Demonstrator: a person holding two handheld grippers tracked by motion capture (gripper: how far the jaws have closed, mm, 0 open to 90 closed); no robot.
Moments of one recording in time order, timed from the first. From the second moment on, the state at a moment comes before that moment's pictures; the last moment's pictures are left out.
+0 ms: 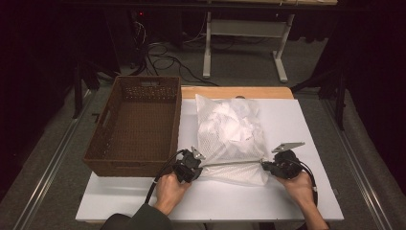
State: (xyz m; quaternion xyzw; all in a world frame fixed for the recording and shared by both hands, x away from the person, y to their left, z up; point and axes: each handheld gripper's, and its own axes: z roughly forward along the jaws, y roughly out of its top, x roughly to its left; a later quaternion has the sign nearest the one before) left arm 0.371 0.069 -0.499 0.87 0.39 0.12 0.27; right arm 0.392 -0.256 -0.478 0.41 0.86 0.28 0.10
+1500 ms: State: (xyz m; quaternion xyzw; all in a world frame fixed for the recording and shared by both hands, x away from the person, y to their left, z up) left arm 0.371 0.065 -0.498 0.87 0.40 0.15 0.25; right arm 0.398 -0.250 -0.487 0.42 0.86 0.28 0.11
